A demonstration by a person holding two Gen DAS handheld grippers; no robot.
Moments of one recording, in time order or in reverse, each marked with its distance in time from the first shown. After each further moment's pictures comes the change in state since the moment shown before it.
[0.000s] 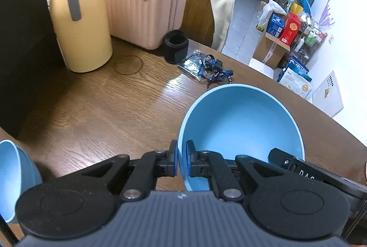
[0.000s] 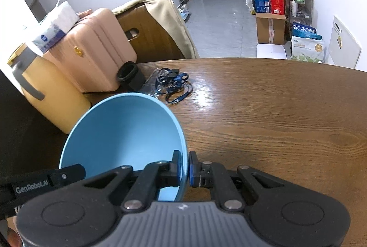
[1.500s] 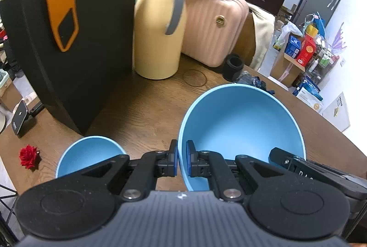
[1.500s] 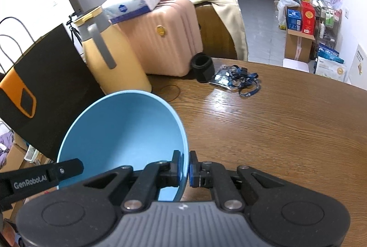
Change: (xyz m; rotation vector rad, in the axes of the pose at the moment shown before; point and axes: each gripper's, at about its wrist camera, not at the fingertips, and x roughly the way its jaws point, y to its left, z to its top) left arm -0.094 0.151 -0.013 -0.084 -0.060 0.042; right arm -0.049 0.169 -0.053 -0.159 -0.004 0.040
